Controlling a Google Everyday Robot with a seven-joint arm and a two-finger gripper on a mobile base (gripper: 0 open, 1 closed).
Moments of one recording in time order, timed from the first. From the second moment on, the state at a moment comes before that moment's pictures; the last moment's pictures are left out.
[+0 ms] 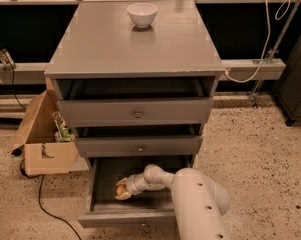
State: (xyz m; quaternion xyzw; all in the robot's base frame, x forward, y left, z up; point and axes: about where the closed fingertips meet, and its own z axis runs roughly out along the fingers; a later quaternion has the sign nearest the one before) arm 0.624 0.158 0.122 -0.63 0.65 0.28 0.31
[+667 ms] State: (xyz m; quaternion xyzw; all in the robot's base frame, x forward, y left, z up) arm 0.617 0.121 0.212 -0.61 0.59 0.32 0.42
